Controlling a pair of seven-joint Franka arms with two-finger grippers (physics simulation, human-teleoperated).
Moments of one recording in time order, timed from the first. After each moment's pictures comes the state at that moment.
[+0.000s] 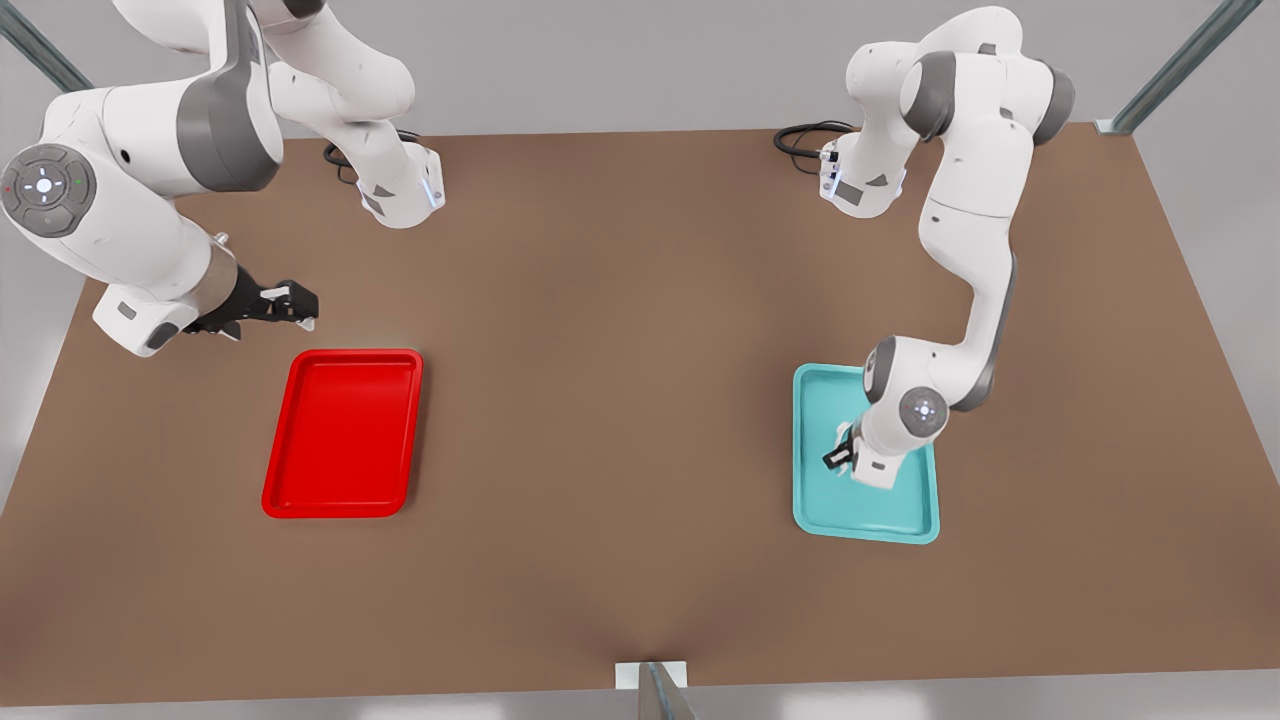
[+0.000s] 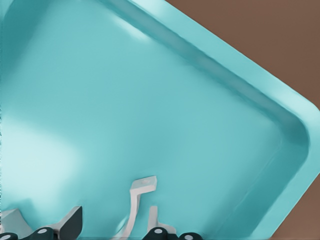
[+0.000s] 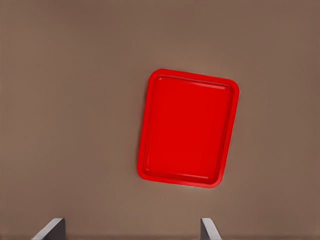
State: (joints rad) left arm -0.14 0.65 -0.07 -1.83 0.01 2.40 -0.68; right arm 0.02 0.15 0.11 -1.34 -0.03 1.36 0.01
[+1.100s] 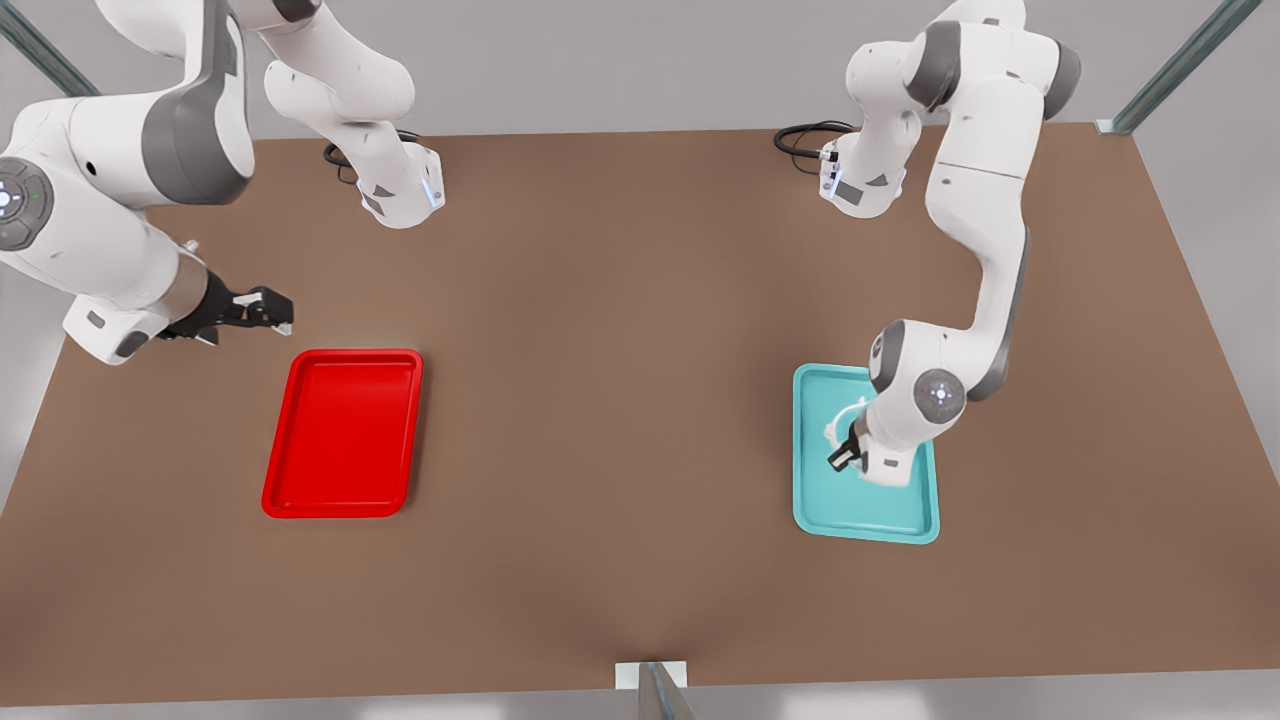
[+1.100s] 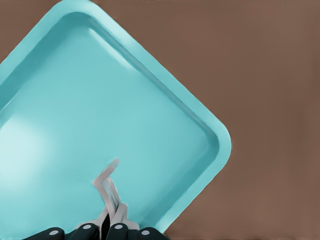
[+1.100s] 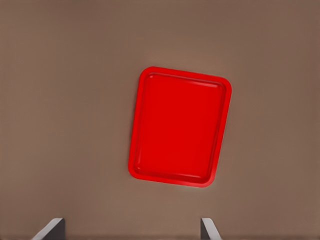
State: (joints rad) left arm -0.16 0.55 -0.12 -1.73 -0.07 2.29 -0.84; right arm -0.03 0.15 0.11 -1.35 -0.03 1.36 -0.05
